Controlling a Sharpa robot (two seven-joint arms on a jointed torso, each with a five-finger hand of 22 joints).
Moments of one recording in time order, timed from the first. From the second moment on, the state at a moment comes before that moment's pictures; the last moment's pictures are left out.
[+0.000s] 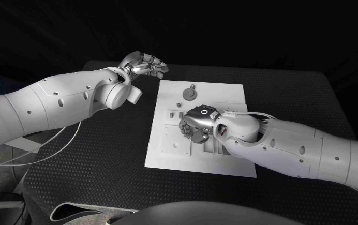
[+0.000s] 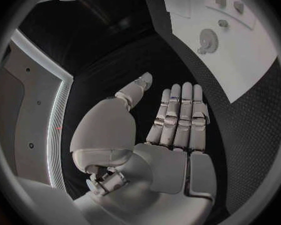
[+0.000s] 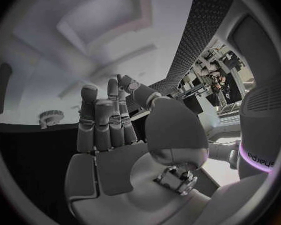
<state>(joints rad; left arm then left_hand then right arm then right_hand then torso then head) 1.29 -0.78 -0.12 1.28 -0.36 -0.29 0.23 1.08 -0.13 0.51 -0.27 0.10 0.87 0.18 0.29 0.48 1.11 0.15 0.07 0.23 0.86 0.14 0.59 0.37 0.04 0.88 0.04 0.06 0.84 1.12 -0.53 -0.17 1.44 -1.81 -0.20 -0.06 1.15 -0.06 0.68 -0.29 0.05 1.03 0.11 0.29 0.61 1.27 0.04 0.21 0.37 1.21 -0.06 1.32 0.70 0.25 1.13 0.01 0.79 1.31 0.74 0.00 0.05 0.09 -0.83</state>
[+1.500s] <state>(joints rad) 1.29 -0.79 -0.12 1.28 -0.36 -0.29 0.23 1.08 -0.13 0.51 -0.27 0.09 0.86 0.18 0.29 0.48 1.11 0.15 0.07 0.23 0.85 0.14 0.58 0.37 0.04 0.87 0.04 0.06 0.83 1.15 -0.61 -0.19 1.49 -1.77 -0.26 -0.06 1.11 -0.19 0.66 -0.27 0.05 0.89 0.16 0.21 0.56 1.14 0.11 0.11 0.32 1.17 -0.02 1.31 0.71 0.23 1.10 0.02 0.78 1.31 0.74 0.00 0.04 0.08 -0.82</state>
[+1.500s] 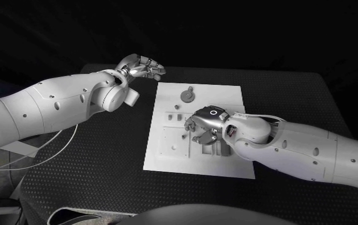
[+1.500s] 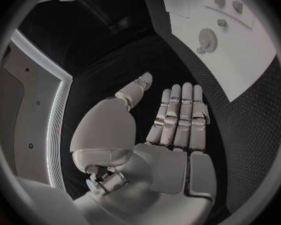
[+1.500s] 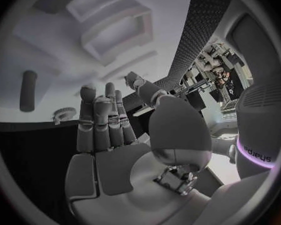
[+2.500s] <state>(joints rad) 1.29 -0.79 -0.13 1.27 -0.36 -0.28 0.23 1.08 -0.13 0.51 -0.27 0.09 0.86 0.18 0.29 0.48 1.11 0.15 0.07 0.23 0.85 0.14 0.58 0.38 0.04 0.87 0.04 0.06 0.83 1.21 -0.83 -0.10 1.57 -1.73 -0.22 -0.08 1.07 -0.29 0.63 -0.19 0.05 0.77 0.12 0.18 0.53 1.01 0.13 0.07 0.25 1.12 0.05 1.32 0.71 0.23 1.07 0.04 0.76 1.31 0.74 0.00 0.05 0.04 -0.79</state>
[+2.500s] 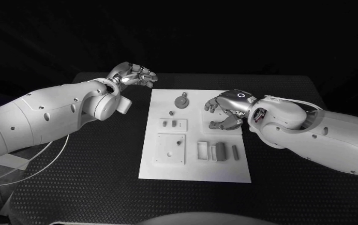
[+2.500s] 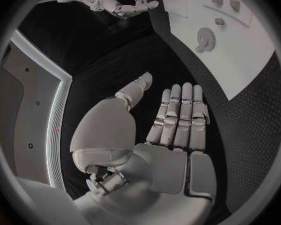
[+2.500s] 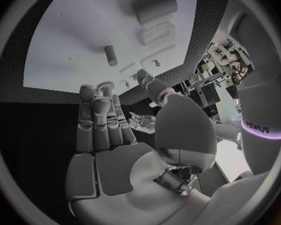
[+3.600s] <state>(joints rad) 1.29 -0.79 -0.13 1.27 -0.36 -0.28 0.23 1.08 -0.13 0.50 -0.27 0.09 0.86 0.18 0.29 0.48 1.10 0.15 0.07 0.22 0.85 0.14 0.58 0.38 0.04 0.87 0.04 0.06 0.83 1.16 -0.75 -0.12 1.46 -1.78 -0.19 -0.09 1.17 -0.14 0.66 -0.28 0.05 0.92 0.15 0.29 0.57 1.15 0.10 0.17 0.27 1.17 -0.01 1.34 0.69 0.22 1.10 0.02 0.78 1.31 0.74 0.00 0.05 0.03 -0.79</state>
